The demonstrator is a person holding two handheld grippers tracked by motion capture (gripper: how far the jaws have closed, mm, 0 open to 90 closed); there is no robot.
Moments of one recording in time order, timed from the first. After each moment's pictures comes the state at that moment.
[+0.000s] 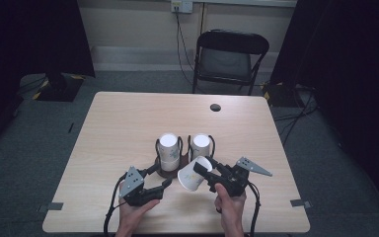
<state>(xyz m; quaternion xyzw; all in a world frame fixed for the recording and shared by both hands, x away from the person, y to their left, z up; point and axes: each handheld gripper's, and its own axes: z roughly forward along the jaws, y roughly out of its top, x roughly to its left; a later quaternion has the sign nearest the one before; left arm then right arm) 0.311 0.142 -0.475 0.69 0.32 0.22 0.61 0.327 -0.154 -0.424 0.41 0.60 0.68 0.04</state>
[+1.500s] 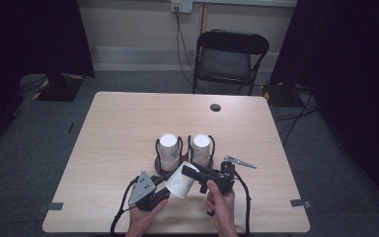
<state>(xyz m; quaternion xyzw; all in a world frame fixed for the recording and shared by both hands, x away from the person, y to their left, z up) 0.302 0.117 -0.470 0.70 0.27 0.22 0.62 0.342 -0.132 -0.440 0.44 0.60 0.66 -0.11</state>
